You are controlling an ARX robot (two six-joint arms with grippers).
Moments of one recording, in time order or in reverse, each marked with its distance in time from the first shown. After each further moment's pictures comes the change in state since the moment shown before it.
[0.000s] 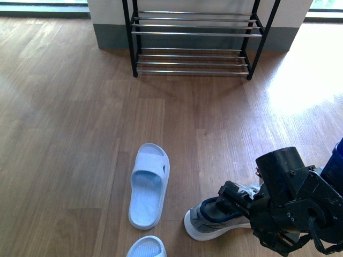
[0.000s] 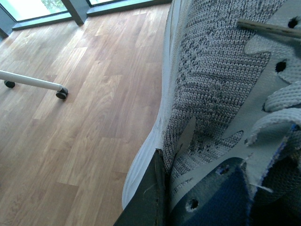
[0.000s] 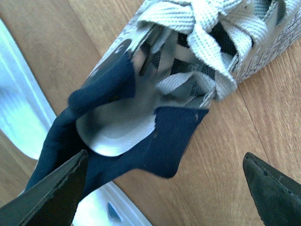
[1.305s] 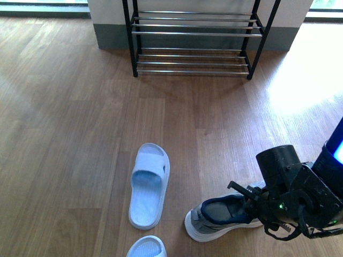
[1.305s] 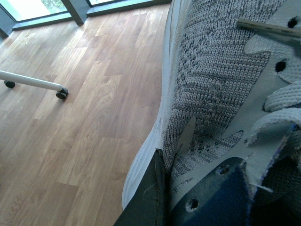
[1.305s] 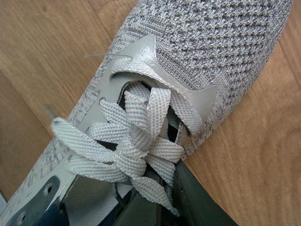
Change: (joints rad) left arm 0.000 0.000 0.000 0.000 0.000 0.000; right arm -0.049 0.061 0.085 0.001 0.233 -0.101
